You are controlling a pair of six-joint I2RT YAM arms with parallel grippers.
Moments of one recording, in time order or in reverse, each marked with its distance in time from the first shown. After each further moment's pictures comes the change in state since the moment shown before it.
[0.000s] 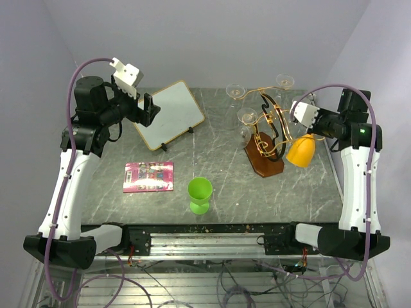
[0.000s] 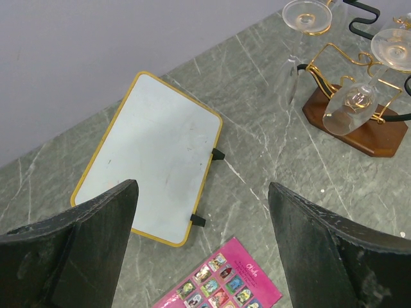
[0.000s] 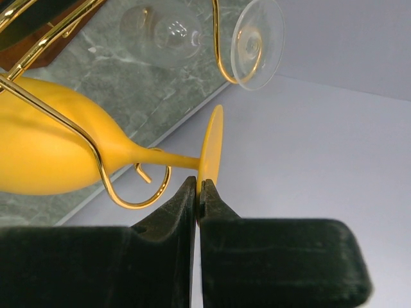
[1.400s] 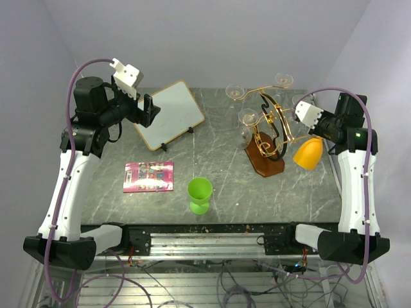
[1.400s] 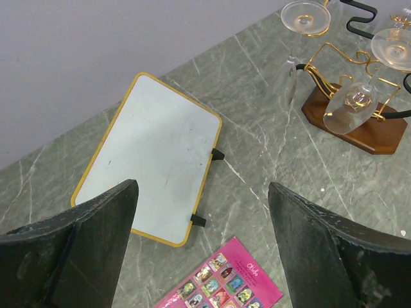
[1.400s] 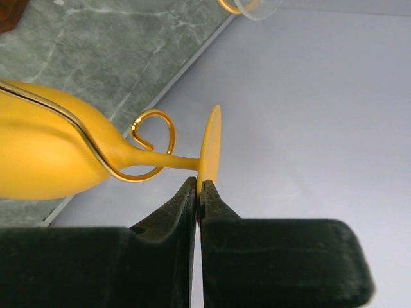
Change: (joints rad) left arm 0.000 -0.006 -0.004 0.000 0.007 0.007; right arm 0.006 -0.039 -0.097 0.086 0.206 0.106
